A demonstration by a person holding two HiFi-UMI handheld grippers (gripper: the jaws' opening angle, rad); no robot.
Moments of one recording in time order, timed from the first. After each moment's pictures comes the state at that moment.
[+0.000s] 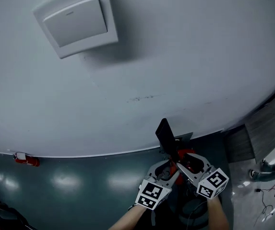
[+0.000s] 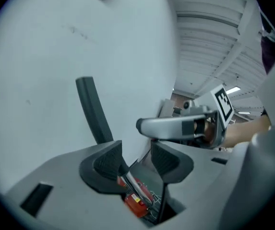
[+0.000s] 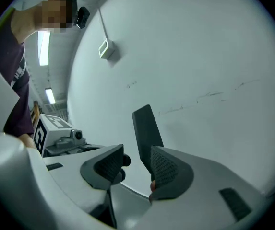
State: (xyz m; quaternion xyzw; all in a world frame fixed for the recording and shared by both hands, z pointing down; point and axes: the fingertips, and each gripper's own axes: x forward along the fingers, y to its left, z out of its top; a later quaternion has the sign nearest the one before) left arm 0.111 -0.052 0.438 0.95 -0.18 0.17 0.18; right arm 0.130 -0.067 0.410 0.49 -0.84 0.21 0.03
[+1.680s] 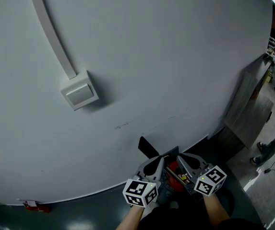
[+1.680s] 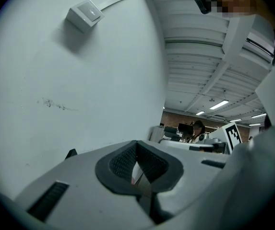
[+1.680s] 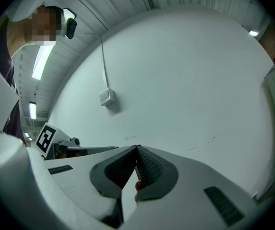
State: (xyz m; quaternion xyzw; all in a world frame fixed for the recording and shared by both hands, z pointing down) left arm 0.109 -0.051 0.253 0.98 -0.15 0.04 0.15; right arm 0.161 -0.014 0.247 0.62 -0.77 0.12 -0.11
